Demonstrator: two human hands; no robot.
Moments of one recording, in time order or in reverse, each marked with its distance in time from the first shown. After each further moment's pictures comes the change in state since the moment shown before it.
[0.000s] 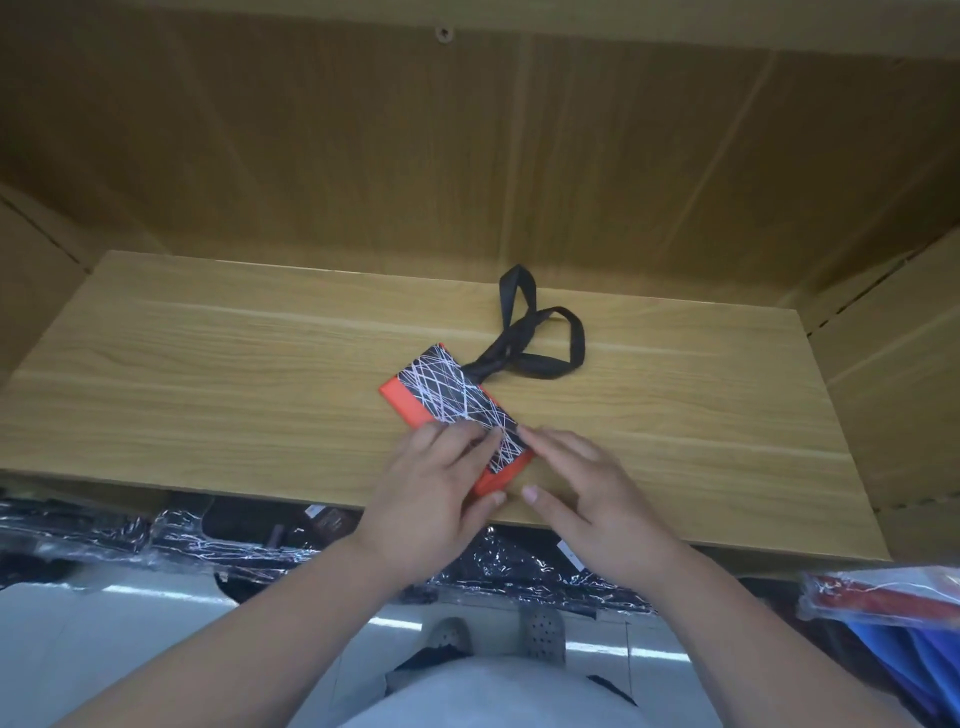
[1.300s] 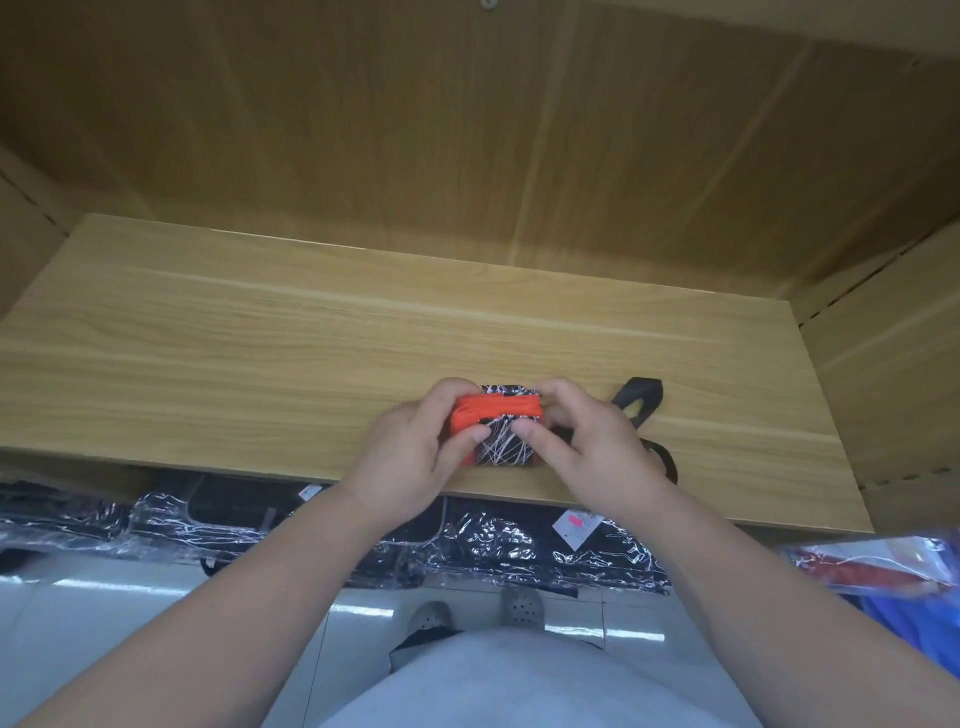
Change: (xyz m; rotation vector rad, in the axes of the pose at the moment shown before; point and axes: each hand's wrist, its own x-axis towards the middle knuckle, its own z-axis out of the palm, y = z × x) left_hand 0.001 -0.029 -0.021 -0.419 0.056 -0.157; right_hand 0.031 -0.043 -0.006 0.014 0.056 0.092
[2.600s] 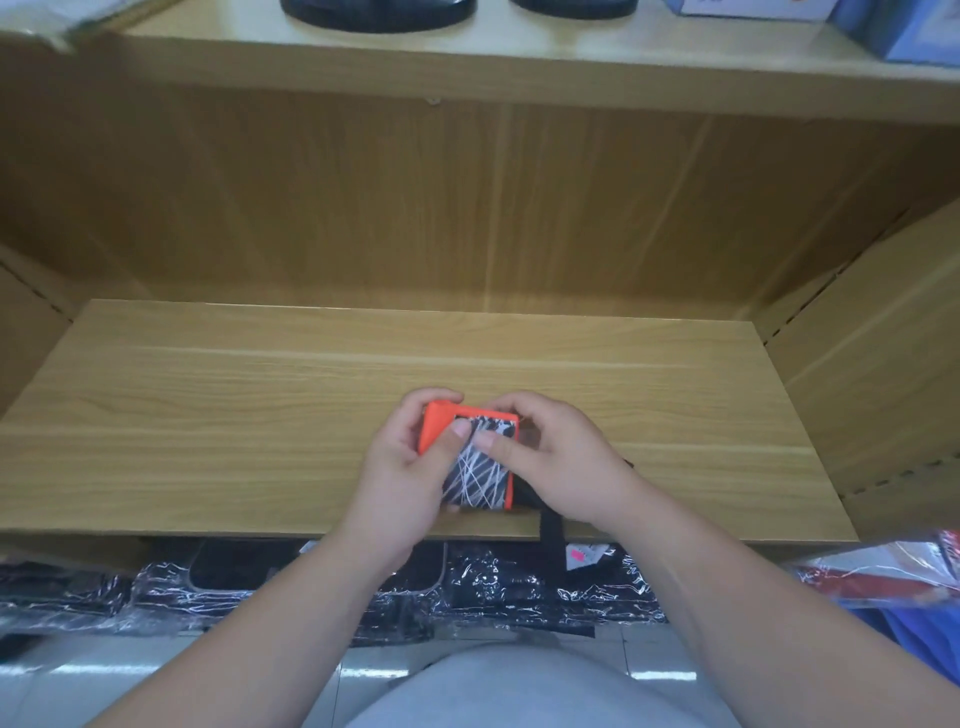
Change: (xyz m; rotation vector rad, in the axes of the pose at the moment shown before) left_hand 0.016 0.061 -0.015 -0.869 0.177 -0.471; right_hand 0.015 -0.038 -0.015 0.297 -0.047 0.058
